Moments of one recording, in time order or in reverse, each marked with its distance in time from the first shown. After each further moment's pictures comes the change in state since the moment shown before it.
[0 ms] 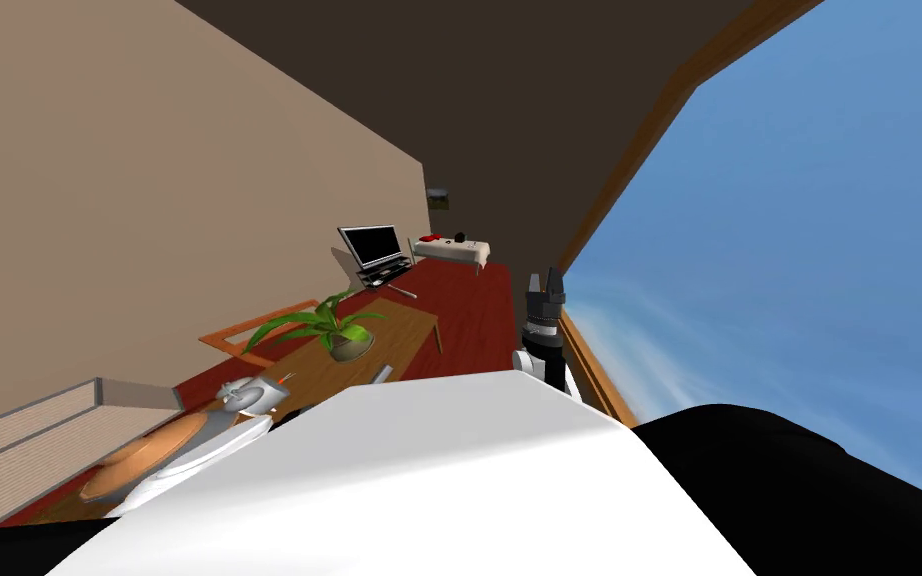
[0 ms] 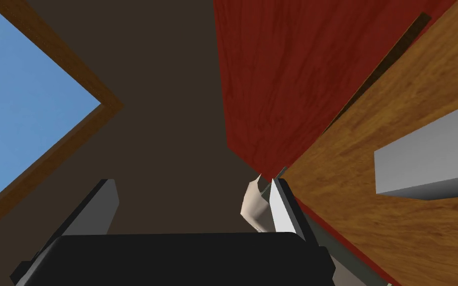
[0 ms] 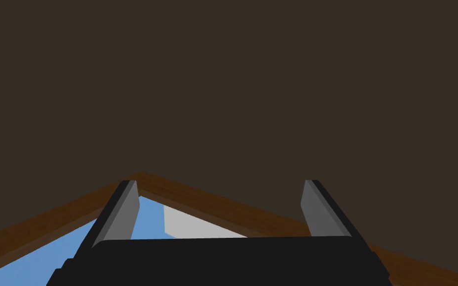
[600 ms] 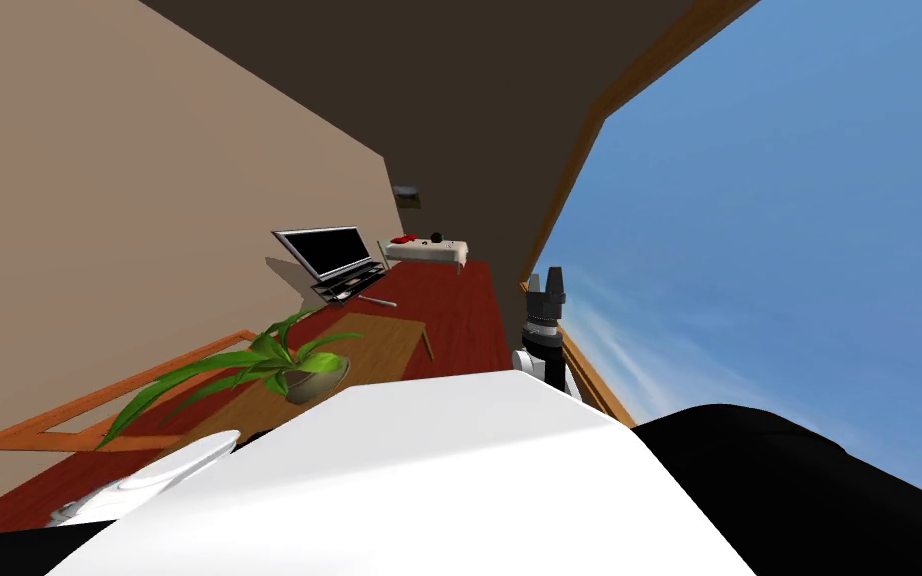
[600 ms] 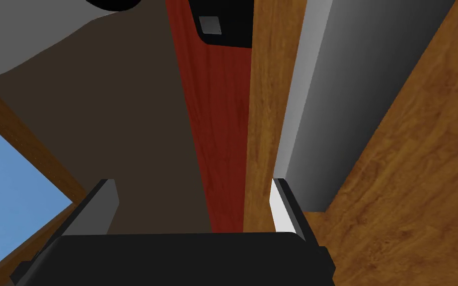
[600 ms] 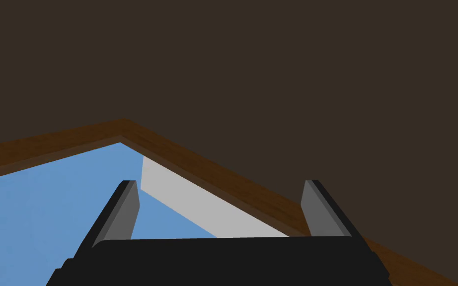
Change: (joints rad) left arm -0.051 0.079 -0.094 0.223 -0.146 -0.057 0.087; right arm 0.000 0.000 0.000 0.000 0.000 0.000 0.000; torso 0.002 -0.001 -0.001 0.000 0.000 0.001
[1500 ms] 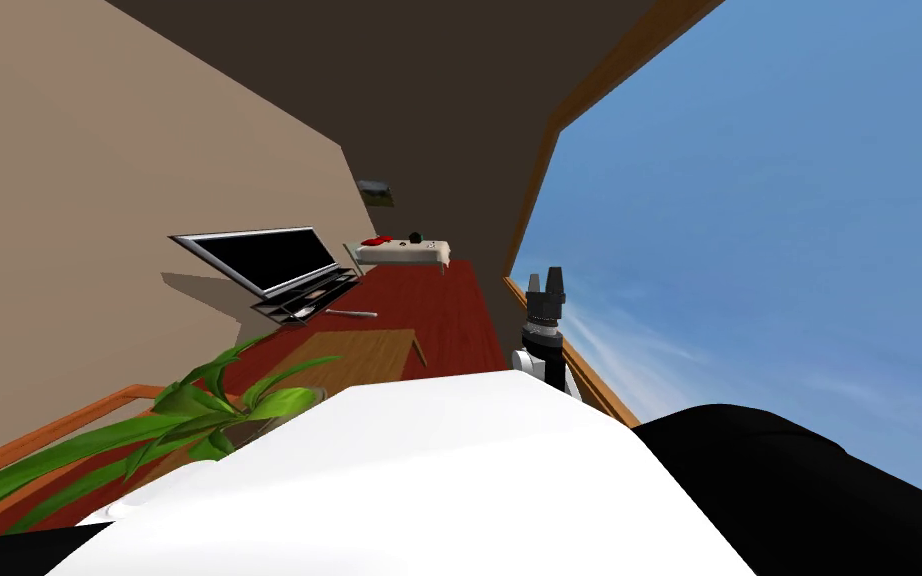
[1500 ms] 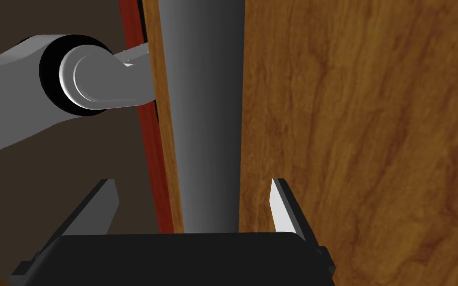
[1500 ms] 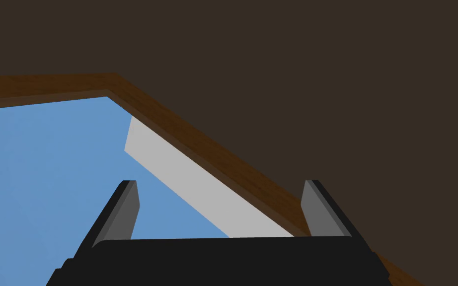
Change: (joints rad) left arm -0.027 -0.011 -0.140 0.182 -0.170 0.002 0.116; right arm 0.000 0.000 0.000 0.000 0.000 0.000 0.000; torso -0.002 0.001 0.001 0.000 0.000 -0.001
